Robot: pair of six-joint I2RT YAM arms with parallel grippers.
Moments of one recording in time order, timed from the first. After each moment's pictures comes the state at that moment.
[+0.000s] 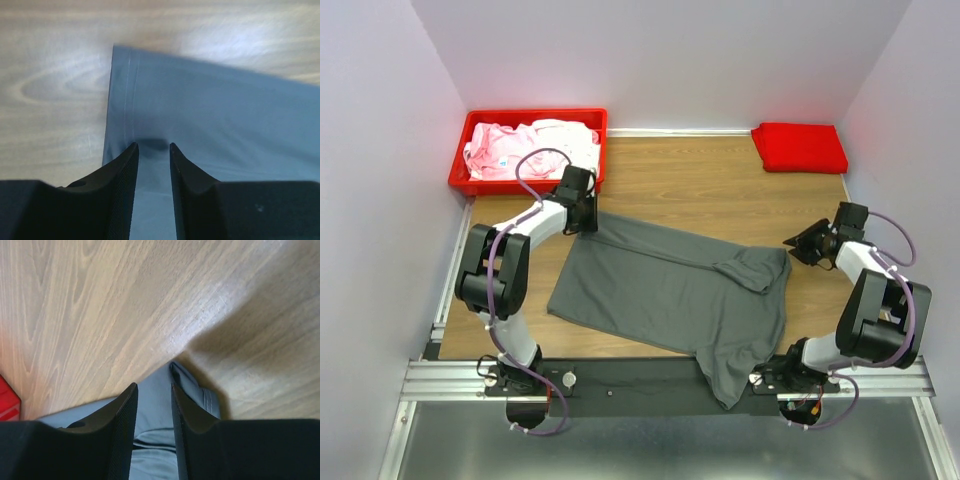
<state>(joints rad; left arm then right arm) -0.28 1.77 1.14 -0.31 0.01 -0.25 -0.34 1.43 0.72 -0.23 -0.26 0.72</state>
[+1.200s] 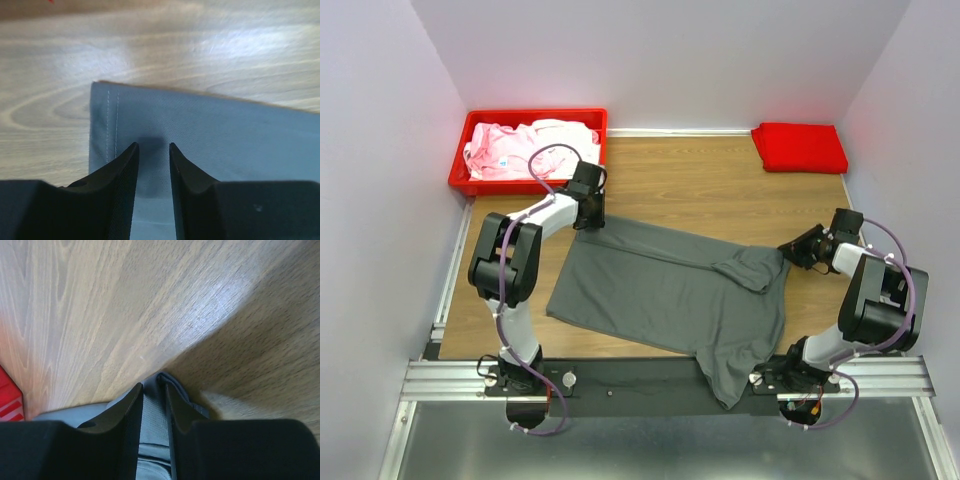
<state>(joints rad) -0.32 1.87 1.24 -0.34 -0.06 -0.25 -0.36 1.53 0.67 -0.09 -0.34 0.72</state>
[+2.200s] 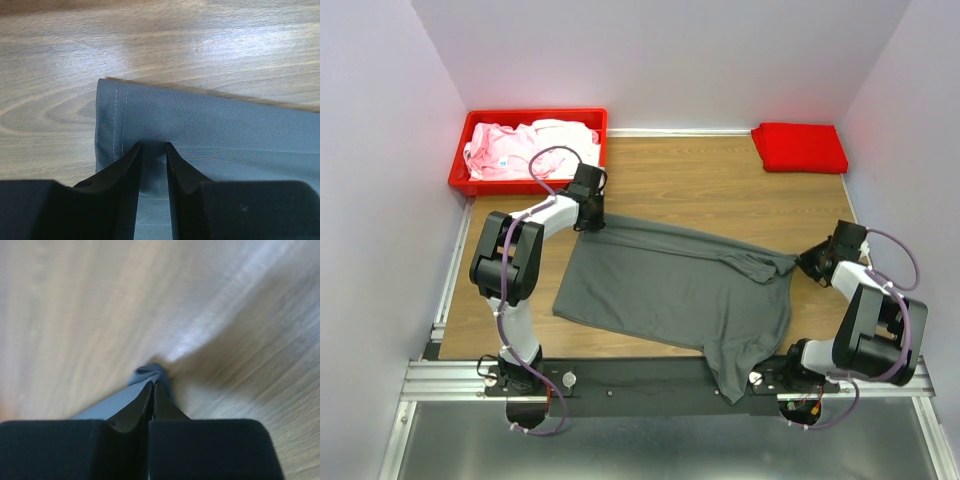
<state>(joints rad) -0.32 1.90 1.22 -0.30 -0.05 -0.26 -0.37 1.31 0.54 -0.09 -0.08 0.72</state>
